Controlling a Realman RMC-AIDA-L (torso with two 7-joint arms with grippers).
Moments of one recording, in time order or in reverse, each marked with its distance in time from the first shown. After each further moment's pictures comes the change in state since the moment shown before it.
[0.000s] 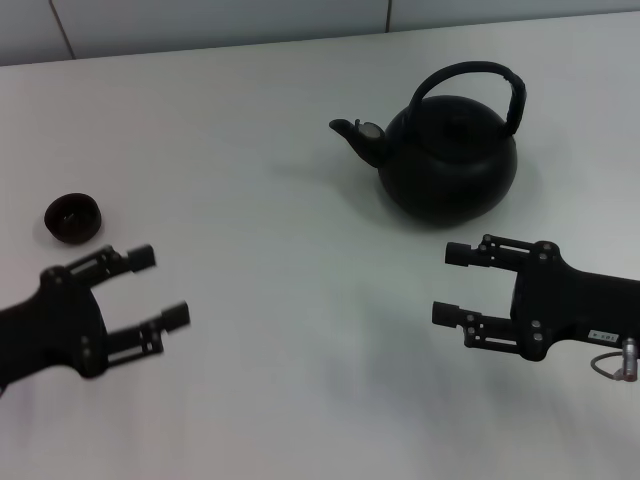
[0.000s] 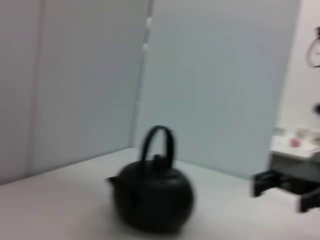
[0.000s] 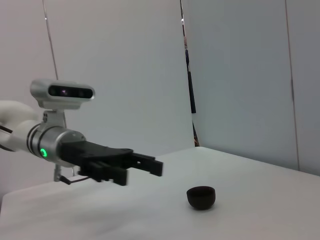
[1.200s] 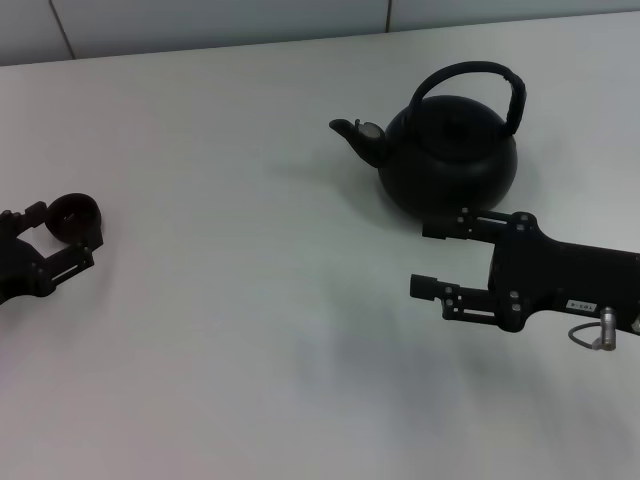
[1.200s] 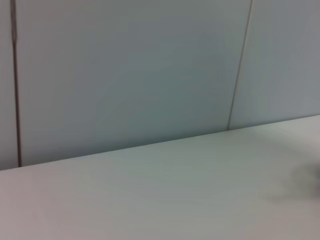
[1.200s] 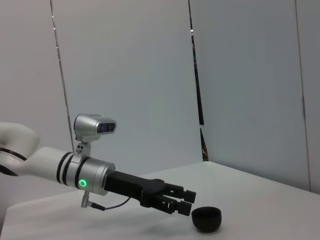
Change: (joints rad) left arm -0.013 -0.002 -0.002 -0.105 -0.183 -0.483 0.072; right arm 0.073 0.000 0.011 0.026 0.006 0.002 0.011
